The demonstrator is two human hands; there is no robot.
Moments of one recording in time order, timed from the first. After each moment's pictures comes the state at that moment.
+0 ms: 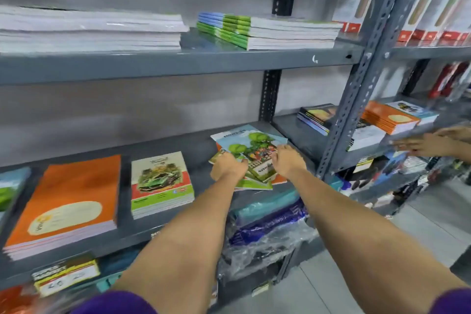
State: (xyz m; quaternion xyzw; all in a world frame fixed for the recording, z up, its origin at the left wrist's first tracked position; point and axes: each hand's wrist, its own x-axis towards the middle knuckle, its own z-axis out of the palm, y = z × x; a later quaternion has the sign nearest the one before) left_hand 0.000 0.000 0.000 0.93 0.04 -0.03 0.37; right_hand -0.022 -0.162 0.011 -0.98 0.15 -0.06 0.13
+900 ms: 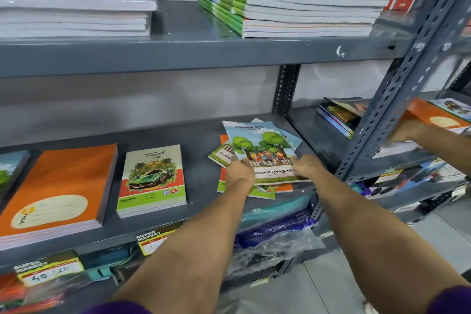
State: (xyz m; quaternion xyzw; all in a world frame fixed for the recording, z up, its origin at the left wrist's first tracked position) left_hand 0.030 -0.049 -0.033 0.86 0.16 -0.07 0.47; right_hand 0.042 -0.234 -0.025 -0.95 0.24 0.12 0.17
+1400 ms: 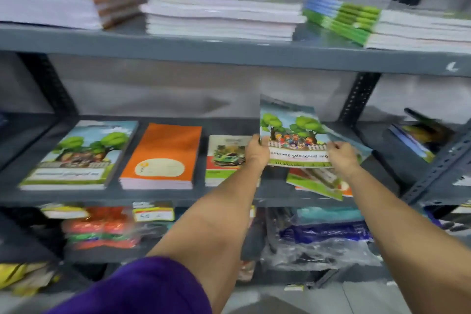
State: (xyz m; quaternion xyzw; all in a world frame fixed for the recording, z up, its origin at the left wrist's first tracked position) left_hand 0.017 0.087 0.010 0.80 0.11 0.02 0.59; right_hand 0.033 -0.124 0.015 -0.88 0.19 -0.09 0.42
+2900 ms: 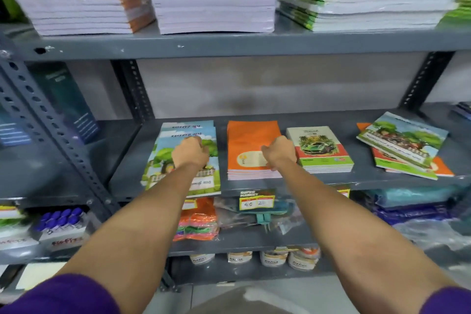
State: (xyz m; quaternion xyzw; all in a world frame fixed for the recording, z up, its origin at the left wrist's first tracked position) left_hand -0.077 0.514 0.007 0.97 0.18 0.10 0.14; right_hand -0.044 0.294 0.003 -0.92 0.11 -0.01 0.37
